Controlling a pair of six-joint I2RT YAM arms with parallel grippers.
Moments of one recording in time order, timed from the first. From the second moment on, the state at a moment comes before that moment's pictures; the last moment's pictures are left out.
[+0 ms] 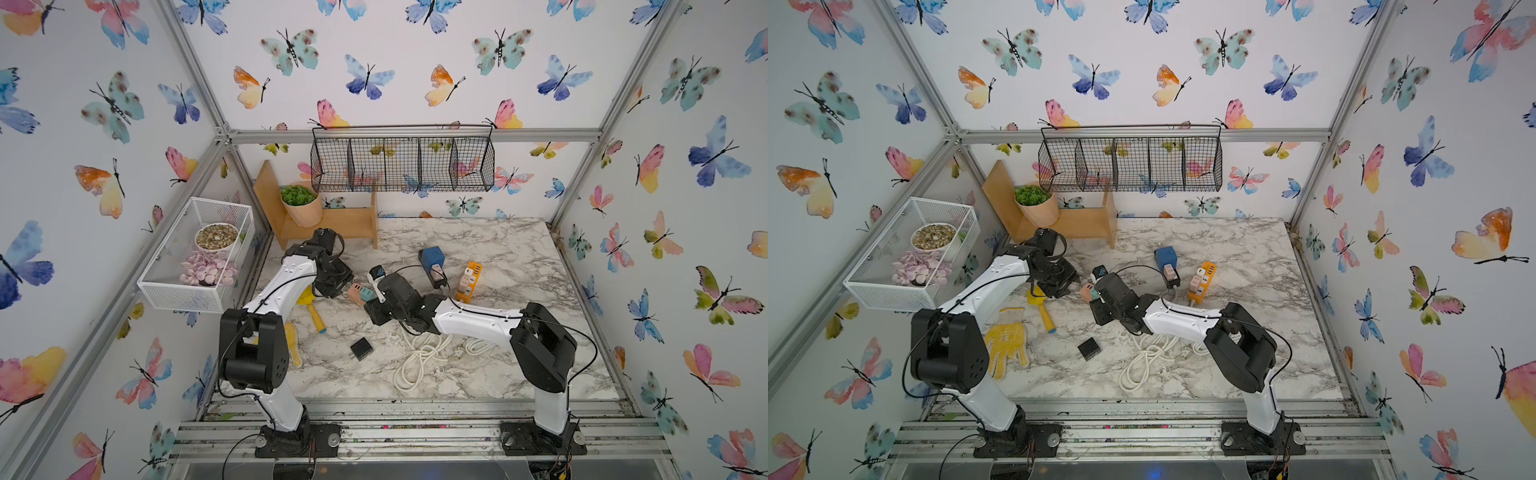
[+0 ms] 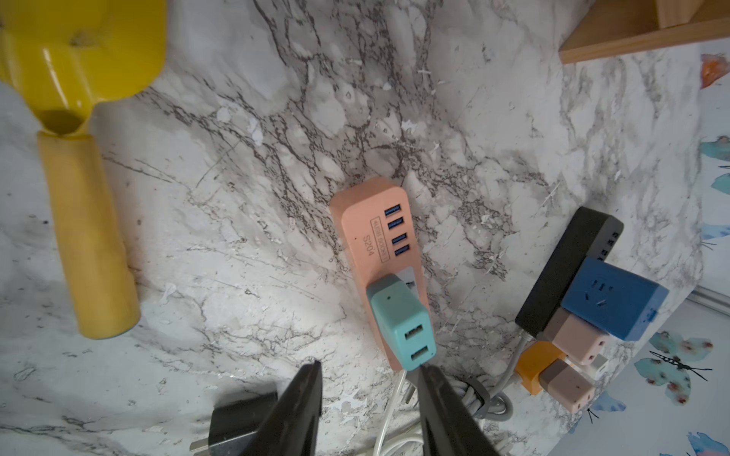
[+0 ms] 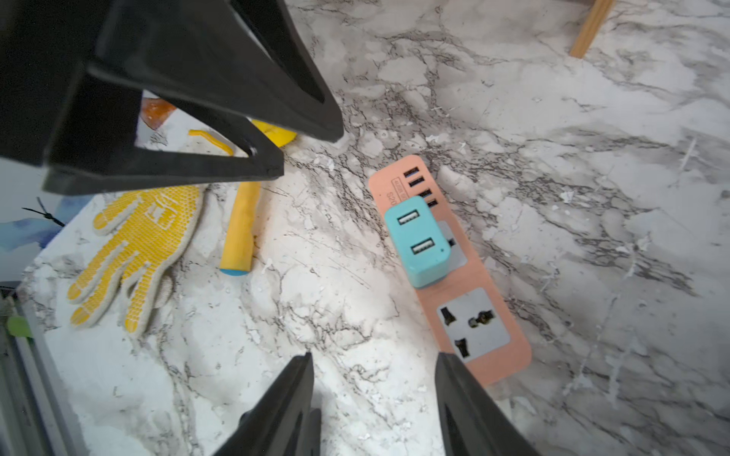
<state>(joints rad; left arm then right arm) -0.19 1.76 1.44 -0.89 0.22 -0.95 0.99 1.94 1.38 -0.12 0.09 0.32</state>
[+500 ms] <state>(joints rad) -0.19 2.02 1.64 -0.94 0.23 -1.00 0.93 2.00 1.37 0.08 0.05 0.12</state>
